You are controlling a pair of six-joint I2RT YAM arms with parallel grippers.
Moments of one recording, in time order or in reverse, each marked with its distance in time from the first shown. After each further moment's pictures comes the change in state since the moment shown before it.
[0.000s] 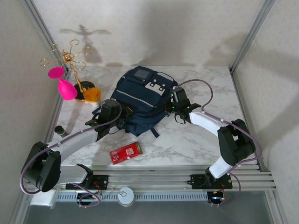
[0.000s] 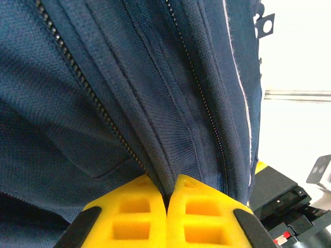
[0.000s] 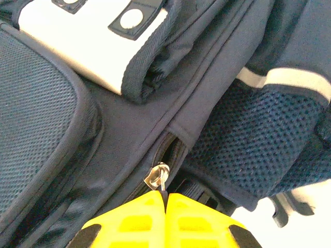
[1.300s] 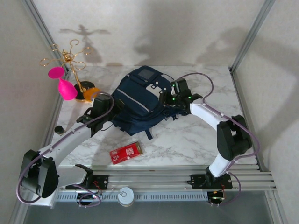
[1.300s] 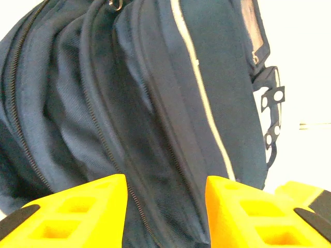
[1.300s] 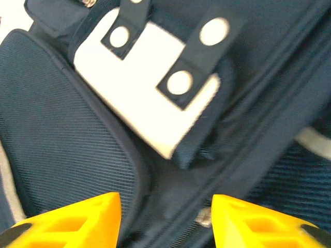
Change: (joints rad) left arm 0.092 -0.054 0.114 -0.204 -0.111 0.206; right arm -0.032 0.097 0.211 -0.144 -0.219 0.110
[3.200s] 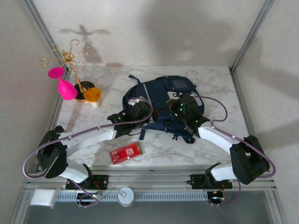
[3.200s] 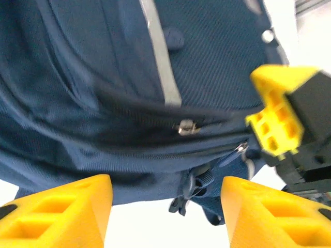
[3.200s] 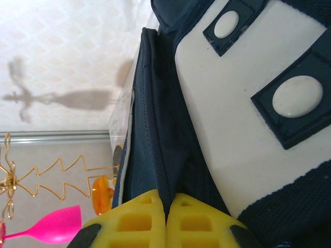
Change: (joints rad) left arm -0.506 0.250 0.266 -0.121 -0.197 -0.010; right arm 0.056 -0.337 -0.483 0.513 0.154 0.711
